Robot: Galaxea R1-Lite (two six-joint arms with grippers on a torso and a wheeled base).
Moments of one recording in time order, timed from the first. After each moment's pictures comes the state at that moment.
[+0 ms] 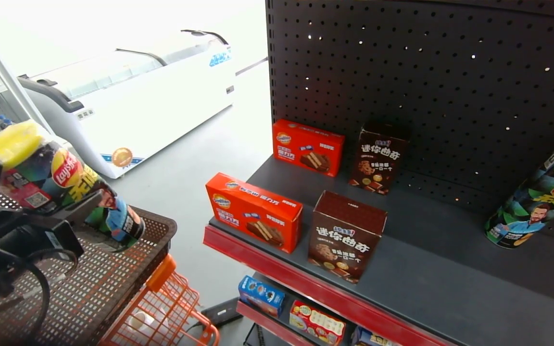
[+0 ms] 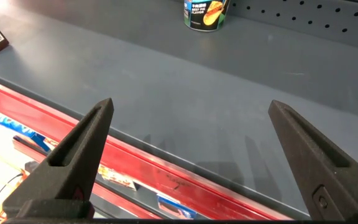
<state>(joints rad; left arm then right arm) -0.04 1.24 -0.31 -0.95 -0.10 0.05 -0.01 0.00 0.00 0.00 -0.04 -0.01</state>
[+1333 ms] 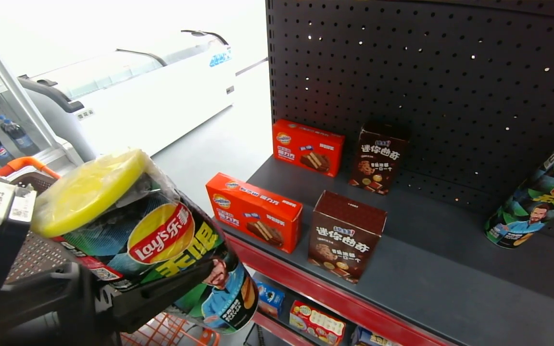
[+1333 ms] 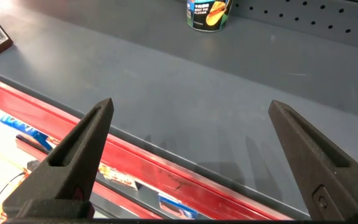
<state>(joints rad) -0.64 1.14 -0.38 -0.75 -0.31 0.05 -0.01 0.00 0.00 0.00 -0.03 0.00</state>
